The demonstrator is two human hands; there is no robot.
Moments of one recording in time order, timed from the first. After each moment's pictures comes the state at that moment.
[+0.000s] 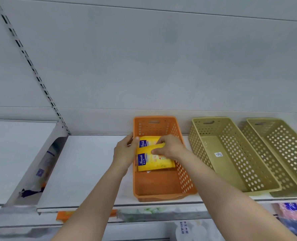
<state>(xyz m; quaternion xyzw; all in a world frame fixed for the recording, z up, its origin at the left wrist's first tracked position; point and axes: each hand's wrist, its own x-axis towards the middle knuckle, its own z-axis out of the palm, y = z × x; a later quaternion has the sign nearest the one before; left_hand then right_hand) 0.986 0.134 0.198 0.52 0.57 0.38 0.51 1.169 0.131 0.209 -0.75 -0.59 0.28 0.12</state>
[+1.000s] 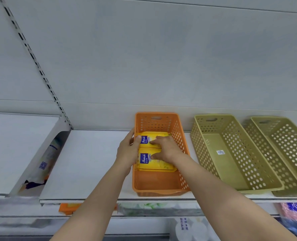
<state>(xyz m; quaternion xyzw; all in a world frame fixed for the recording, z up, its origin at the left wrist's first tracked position) 0.992 0.124 0.193 0.48 0.58 0.37 0.55 1.163 0.134 0.170 -0.70 -0.68 0.23 0.03</state>
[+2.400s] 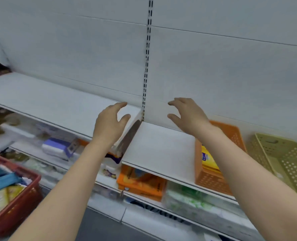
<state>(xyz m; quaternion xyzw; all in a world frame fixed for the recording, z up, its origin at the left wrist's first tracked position) 0.713 0.021 0.308 0.62 0.66 0.40 0.11 0.964 0.084 0.340 -0.55 -0.82 0.02 0.16</state>
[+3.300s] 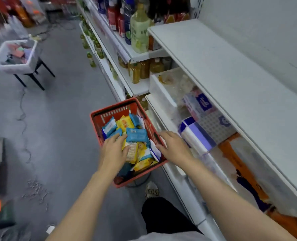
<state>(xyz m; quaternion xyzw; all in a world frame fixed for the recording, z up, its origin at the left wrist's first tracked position) 0.206 -0.136 0.073 0.30 0.92 0.22 0.11 0.335 0.060 0.091 -0.22 -0.94 0.24 -0.04</state>
